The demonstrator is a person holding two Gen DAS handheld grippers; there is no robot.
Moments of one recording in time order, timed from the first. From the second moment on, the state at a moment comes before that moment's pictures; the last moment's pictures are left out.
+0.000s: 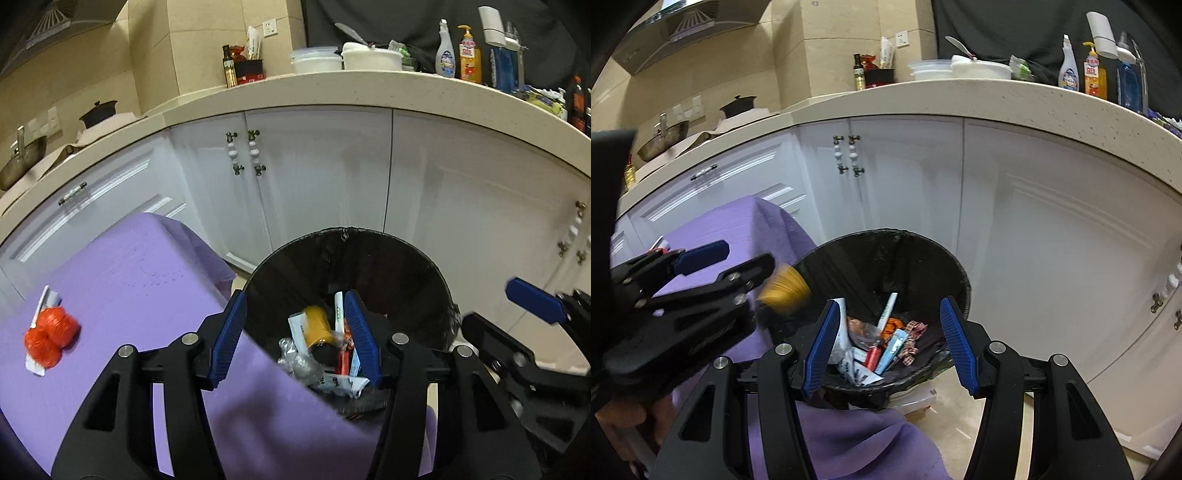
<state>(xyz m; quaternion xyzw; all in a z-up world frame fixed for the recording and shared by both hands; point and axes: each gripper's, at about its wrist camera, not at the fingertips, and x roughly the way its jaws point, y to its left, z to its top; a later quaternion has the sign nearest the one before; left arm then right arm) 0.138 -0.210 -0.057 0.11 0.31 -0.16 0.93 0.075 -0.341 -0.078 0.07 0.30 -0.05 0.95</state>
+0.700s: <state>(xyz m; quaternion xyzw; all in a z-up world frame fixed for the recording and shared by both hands) 0.135 0.006 -0.040 0.02 0.33 0.03 0.94 0.141 -0.197 -0.049 0.02 0.29 0.10 0.95</state>
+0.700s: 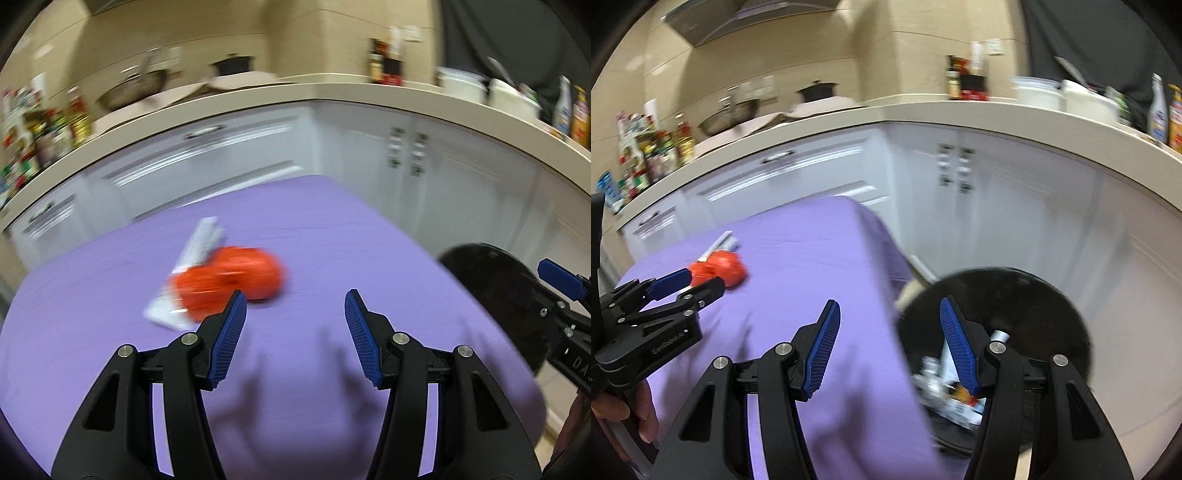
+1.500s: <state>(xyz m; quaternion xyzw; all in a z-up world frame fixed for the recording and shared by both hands) 0.121 0.199 -0.049 -0.04 0.34 0.20 0.92 0.211 -0.009 -0.066 -0.03 0.35 0.22 0.91</state>
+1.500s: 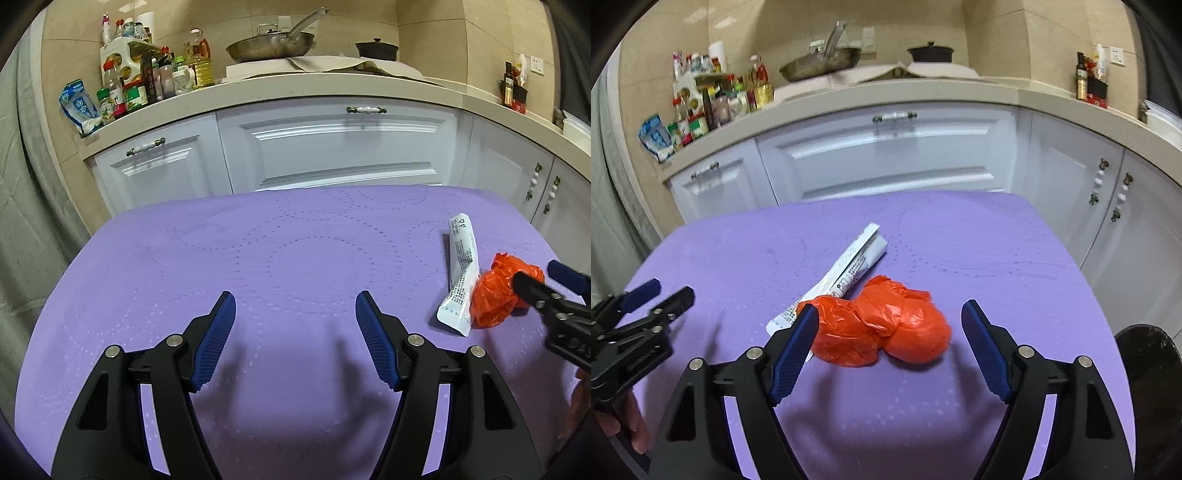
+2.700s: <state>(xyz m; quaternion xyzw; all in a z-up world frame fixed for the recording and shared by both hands) 0.206 0.102 -0.081 0.00 0.40 0.07 0.91 0.189 -0.116 -0.070 0.00 0.34 0.16 0.93</state>
